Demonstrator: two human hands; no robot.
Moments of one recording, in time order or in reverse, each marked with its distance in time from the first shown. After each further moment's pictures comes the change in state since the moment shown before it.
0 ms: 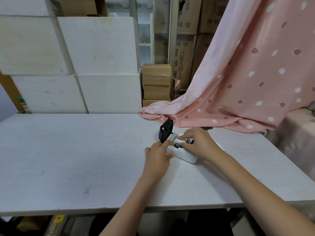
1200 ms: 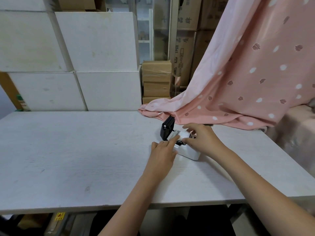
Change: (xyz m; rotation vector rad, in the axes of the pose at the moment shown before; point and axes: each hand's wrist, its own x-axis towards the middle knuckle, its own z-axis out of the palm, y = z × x) left_hand -0.004 0.009 -0.006 0.110 -0.087 0.171; right_hand -0.005 -0.019 -0.018 0.064 -0.054 0.219
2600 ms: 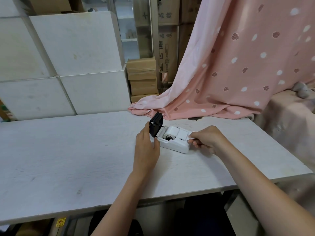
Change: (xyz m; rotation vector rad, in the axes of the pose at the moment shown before) left_hand 0.001 -0.001 -0.002 -0.230 0.304 -0.203; right_hand -0.024 0.026 -0.023 0.659 -0.006 0.641
